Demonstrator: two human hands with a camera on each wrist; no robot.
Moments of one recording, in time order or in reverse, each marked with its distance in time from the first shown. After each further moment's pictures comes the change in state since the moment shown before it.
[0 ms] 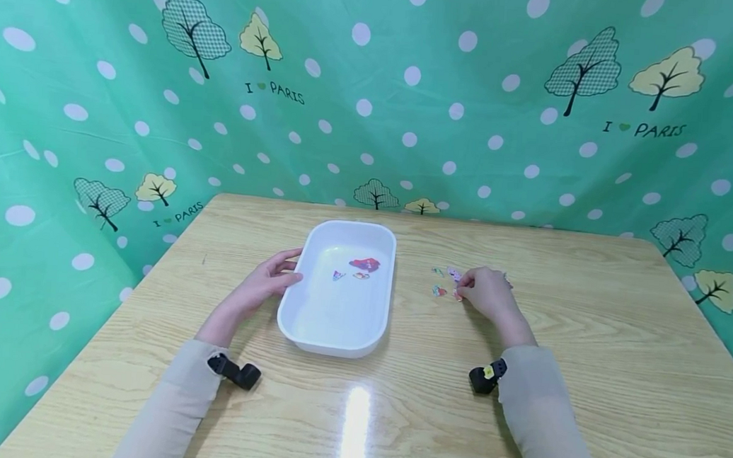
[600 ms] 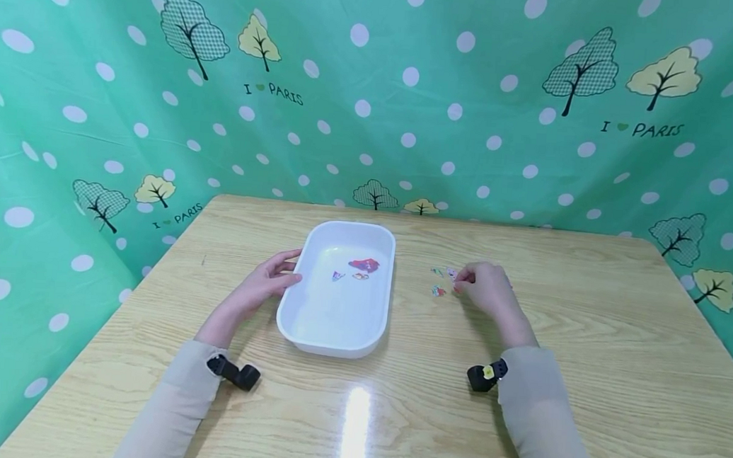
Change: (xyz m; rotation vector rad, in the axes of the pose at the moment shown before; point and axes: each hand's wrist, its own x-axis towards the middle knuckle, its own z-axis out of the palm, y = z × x) left_hand 0.011 -0.015 -0.003 -0.023 0.001 -0.003; right_hand -0.006 -0.014 -0.011 0.028 0.034 0.001
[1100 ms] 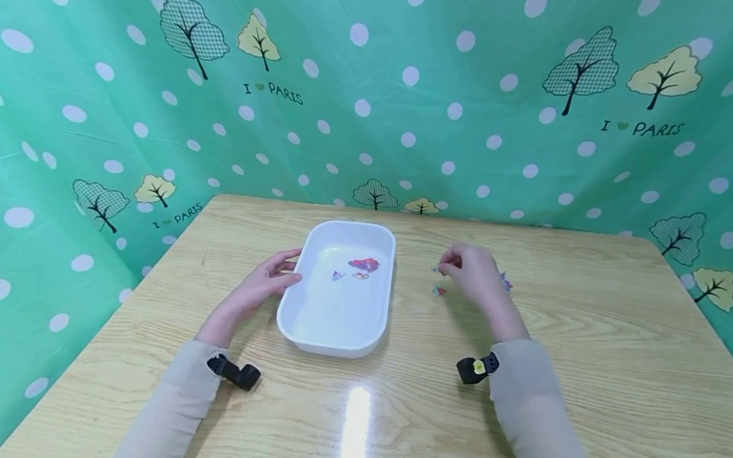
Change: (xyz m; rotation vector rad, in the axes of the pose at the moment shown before) left_hand -0.014 0.020 0.004 0.012 -0.009 -0.008; right_hand 0.003 -0.038 -0.010 0.054 0.058 -0.062
